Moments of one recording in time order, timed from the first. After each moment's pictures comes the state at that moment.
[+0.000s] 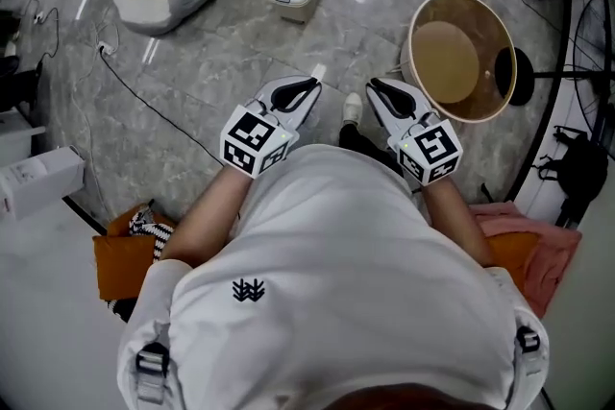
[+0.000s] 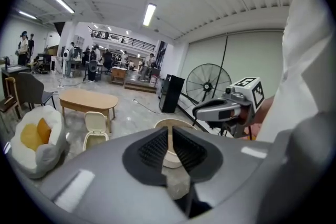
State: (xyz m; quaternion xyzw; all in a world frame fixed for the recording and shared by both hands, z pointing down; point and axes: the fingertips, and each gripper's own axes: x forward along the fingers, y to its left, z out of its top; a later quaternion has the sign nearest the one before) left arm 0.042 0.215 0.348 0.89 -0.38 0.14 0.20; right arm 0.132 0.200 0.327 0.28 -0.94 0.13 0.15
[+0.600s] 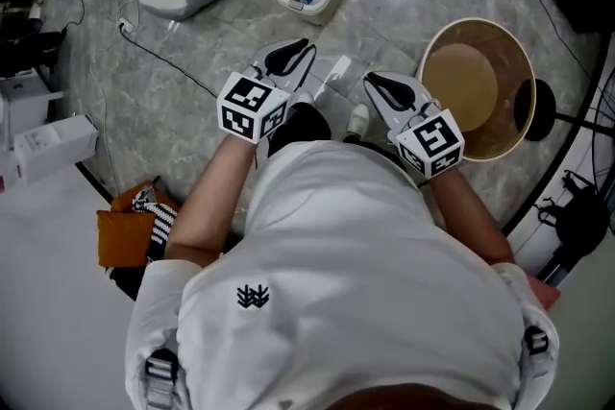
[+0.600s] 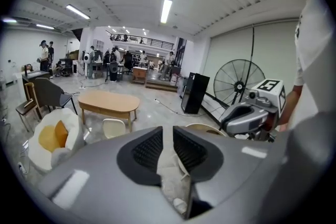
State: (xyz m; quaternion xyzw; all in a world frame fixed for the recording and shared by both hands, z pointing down) left arm 0.032 0.038 0.369 0.83 -0.48 0.17 0.21; right arm 0.141 0.066 0.354 0.17 -0.96 0.14 0.16
